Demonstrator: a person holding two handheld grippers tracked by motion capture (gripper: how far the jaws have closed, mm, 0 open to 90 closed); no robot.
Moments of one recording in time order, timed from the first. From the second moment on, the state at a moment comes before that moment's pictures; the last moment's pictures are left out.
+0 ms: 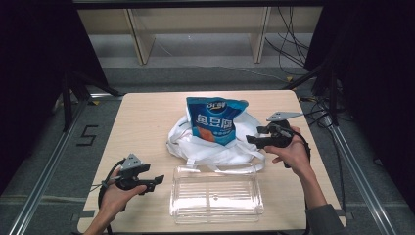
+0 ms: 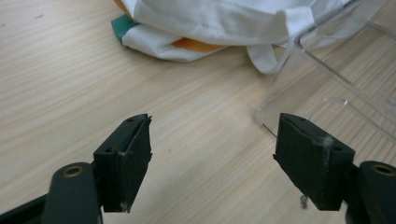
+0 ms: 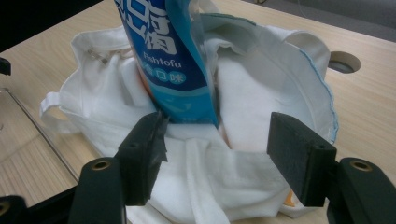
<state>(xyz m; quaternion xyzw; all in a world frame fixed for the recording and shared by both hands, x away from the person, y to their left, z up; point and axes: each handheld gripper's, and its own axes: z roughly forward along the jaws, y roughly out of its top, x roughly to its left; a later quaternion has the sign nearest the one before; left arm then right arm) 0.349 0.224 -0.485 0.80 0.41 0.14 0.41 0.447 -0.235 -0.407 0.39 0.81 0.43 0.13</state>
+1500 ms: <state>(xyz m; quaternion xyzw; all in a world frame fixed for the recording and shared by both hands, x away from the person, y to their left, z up) 0.343 0.226 -0.498 0.81 0.40 0.15 0.39 0.503 -0.159 -0.297 0.29 0.86 0.40 0.15</state>
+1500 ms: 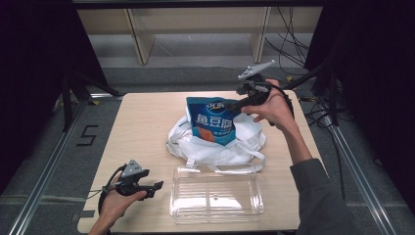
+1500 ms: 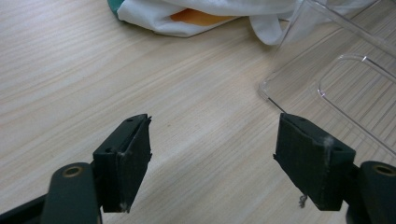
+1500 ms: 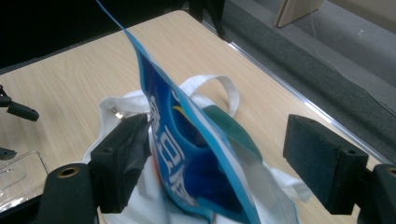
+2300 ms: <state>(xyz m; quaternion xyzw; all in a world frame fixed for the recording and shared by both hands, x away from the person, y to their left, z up) 0.342 0.224 -0.498 0.81 0.41 0.15 0.39 0.530 -0.114 -0.306 0.26 0.90 0.33 0.13</state>
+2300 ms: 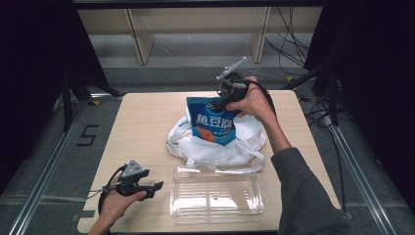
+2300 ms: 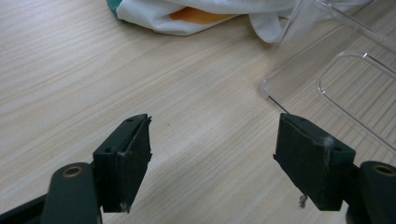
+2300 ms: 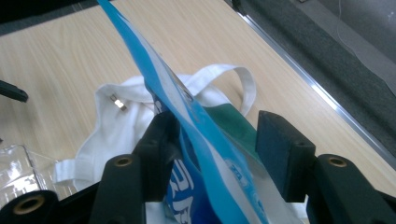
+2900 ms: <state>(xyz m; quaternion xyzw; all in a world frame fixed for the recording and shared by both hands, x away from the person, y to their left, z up) 0.342 0.226 -0.497 0.82 0.39 0.14 0.39 0.538 -0.107 -0.309 0.22 0.92 0.31 0.12</state>
